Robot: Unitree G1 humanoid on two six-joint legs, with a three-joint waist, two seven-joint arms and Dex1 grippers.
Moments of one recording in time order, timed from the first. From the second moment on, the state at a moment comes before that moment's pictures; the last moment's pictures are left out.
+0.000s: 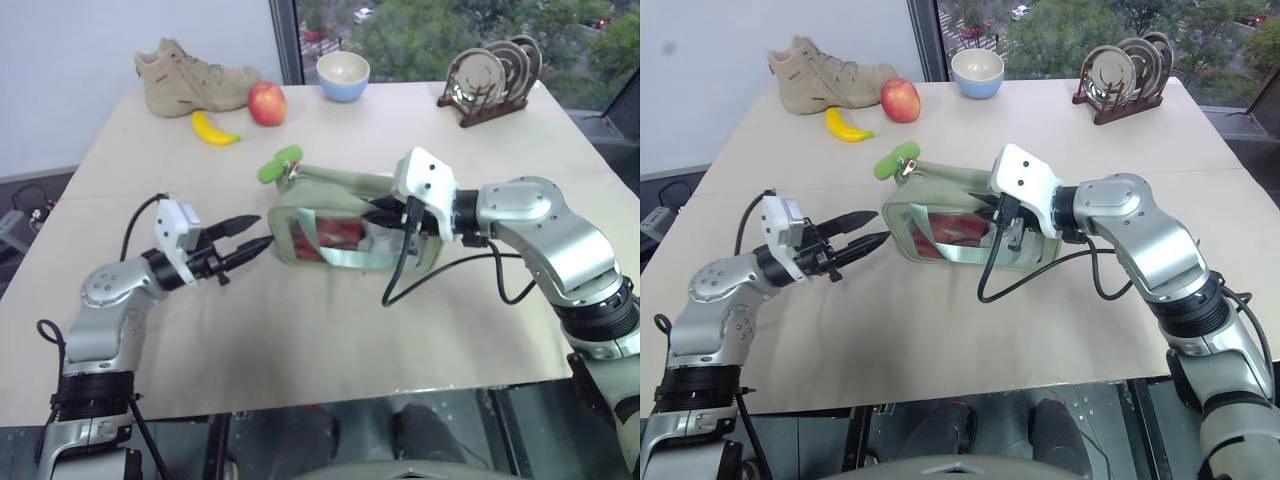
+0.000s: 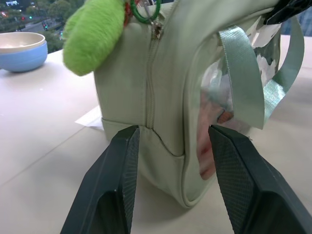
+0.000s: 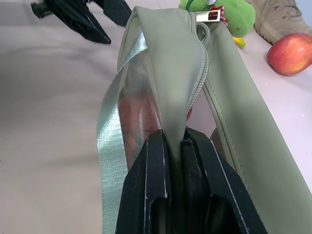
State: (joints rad) left arm -0.24 0.67 0.19 0.05 -0.51 0.12 -1.07; right arm -0.78 -0.58 0.30 -0.34 0.28 0.75 0.87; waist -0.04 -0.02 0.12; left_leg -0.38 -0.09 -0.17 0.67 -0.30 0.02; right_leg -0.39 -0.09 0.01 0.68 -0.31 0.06
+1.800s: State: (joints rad) left arm -0.38 0.67 0.27 0.05 -0.64 0.36 -1.03; right arm -0.78 -0.56 0.30 -0.37 0.29 0.78 0.86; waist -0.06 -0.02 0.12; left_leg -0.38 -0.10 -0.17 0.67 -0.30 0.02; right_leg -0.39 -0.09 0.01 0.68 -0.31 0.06
